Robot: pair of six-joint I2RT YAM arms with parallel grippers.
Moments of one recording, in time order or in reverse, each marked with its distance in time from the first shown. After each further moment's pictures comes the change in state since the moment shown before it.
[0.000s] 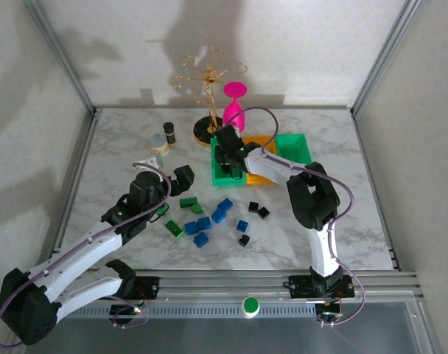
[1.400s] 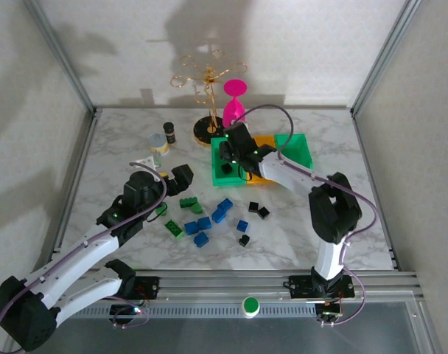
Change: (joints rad) left arm 0.018 -0.054 -0.002 0.006 0.091 -0.012; right arm 0.010 -0.263 -0.200 0.062 -0.015 -0.011
